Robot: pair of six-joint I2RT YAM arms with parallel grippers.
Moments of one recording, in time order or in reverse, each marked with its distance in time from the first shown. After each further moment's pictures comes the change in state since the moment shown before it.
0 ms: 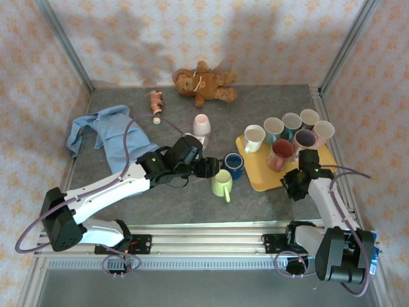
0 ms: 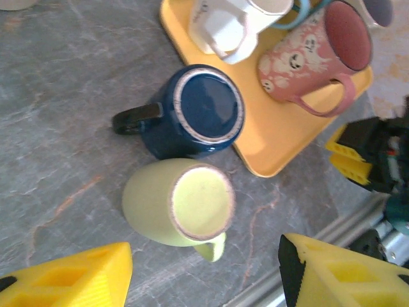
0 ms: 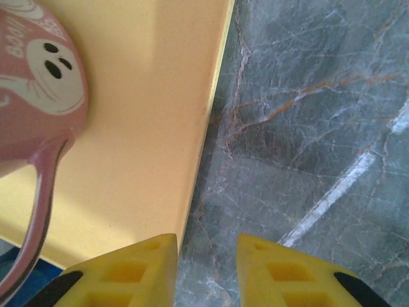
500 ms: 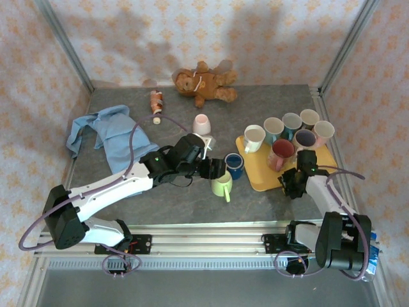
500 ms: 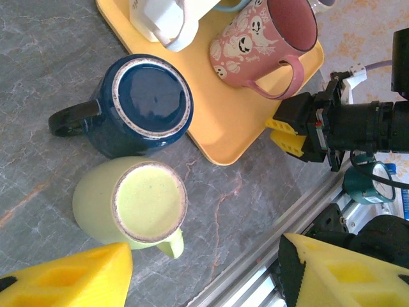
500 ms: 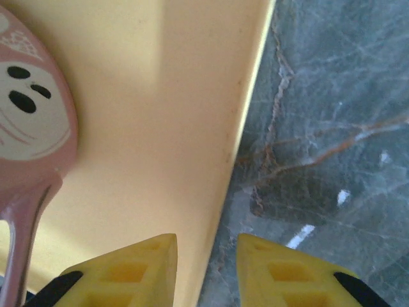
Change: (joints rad) left arm 0.000 0.030 0.000 0.070 0.114 0.026; right arm -0.013 0.100 -0.054 0.189 -0.045 0.016
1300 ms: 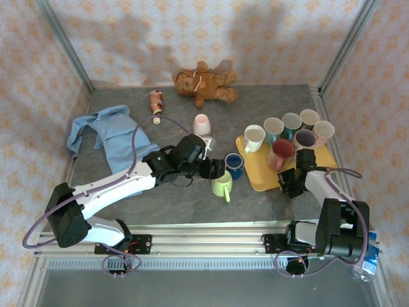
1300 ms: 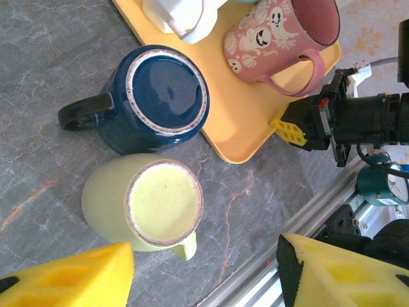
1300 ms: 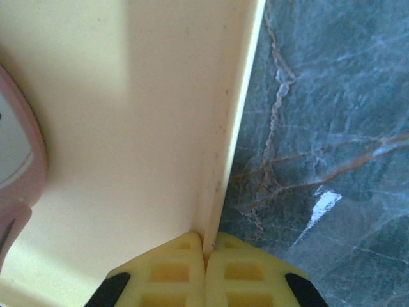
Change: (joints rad) left arm 0.013 0.024 -0.013 0.007 0.000 0.000; right arm -0.010 0.104 0.018 0.026 -0.029 0.018
